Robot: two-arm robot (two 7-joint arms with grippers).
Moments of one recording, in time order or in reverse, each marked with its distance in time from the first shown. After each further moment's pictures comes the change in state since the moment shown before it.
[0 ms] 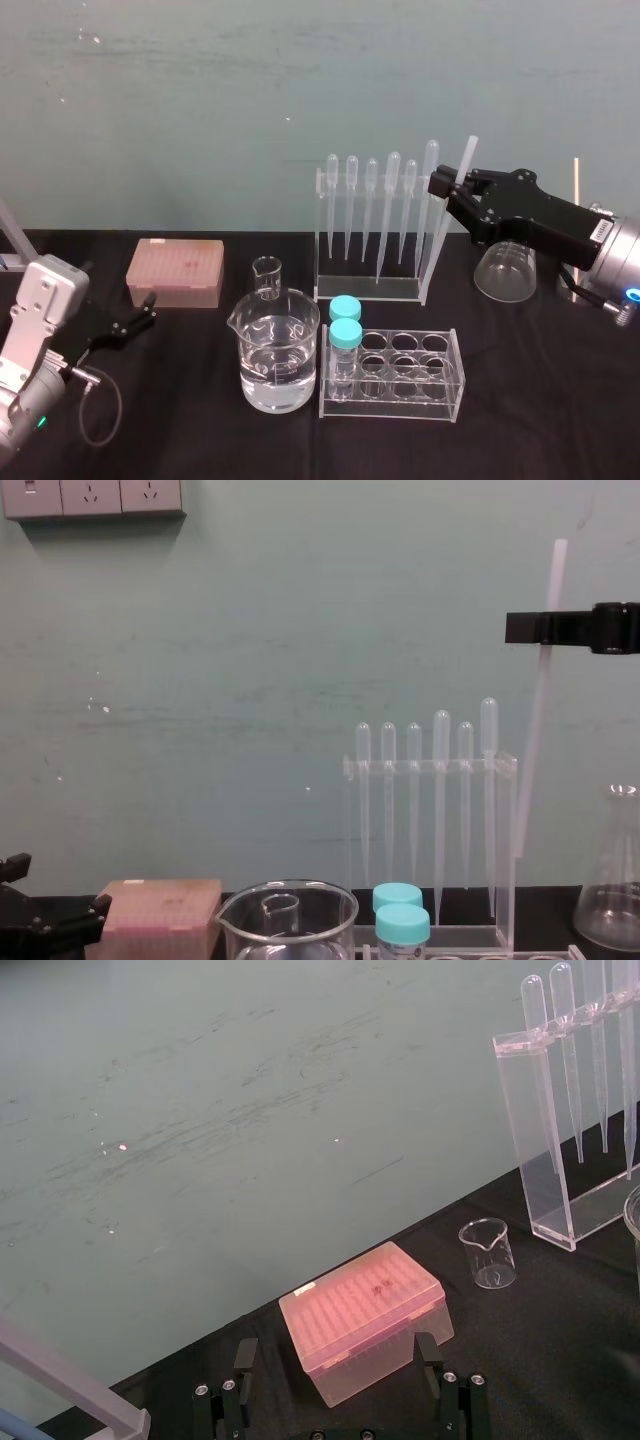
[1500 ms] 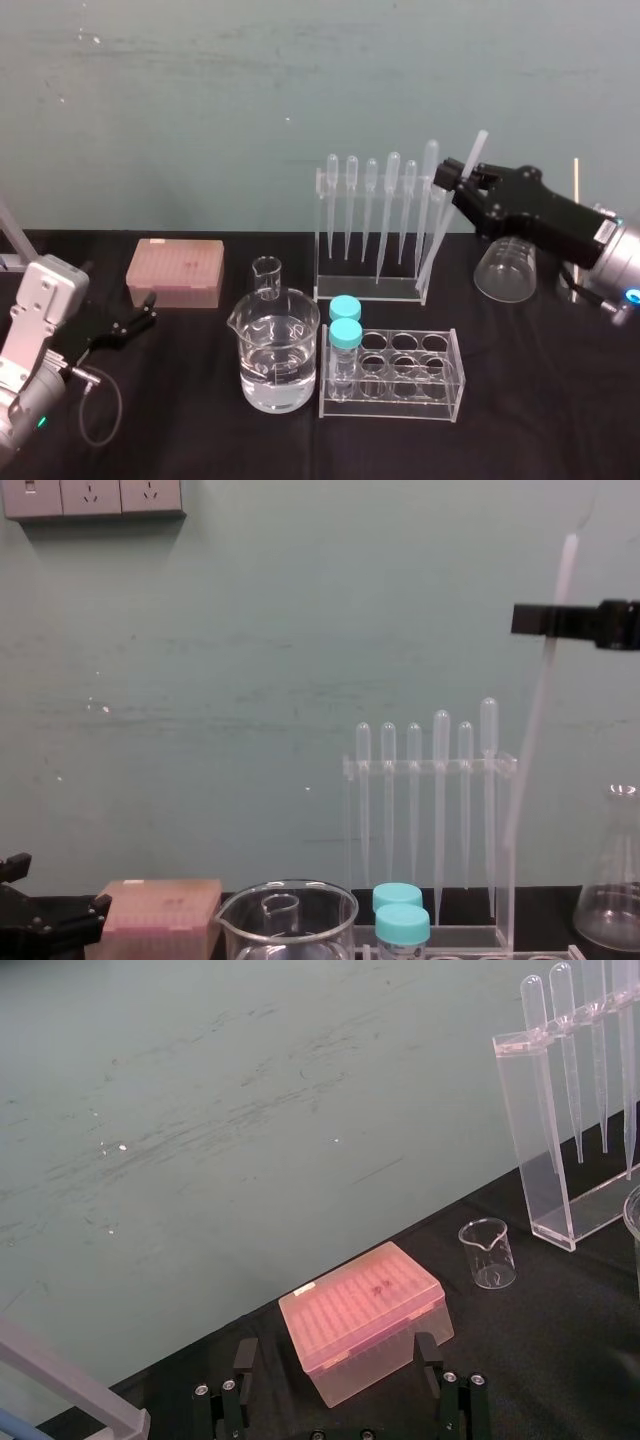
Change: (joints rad) left arm 0.000 0.000 0.000 0.000 0.000 0.000 0.000; right arm -0.043 -0.094 0.098 0.031 -0.064 -0.015 0.072
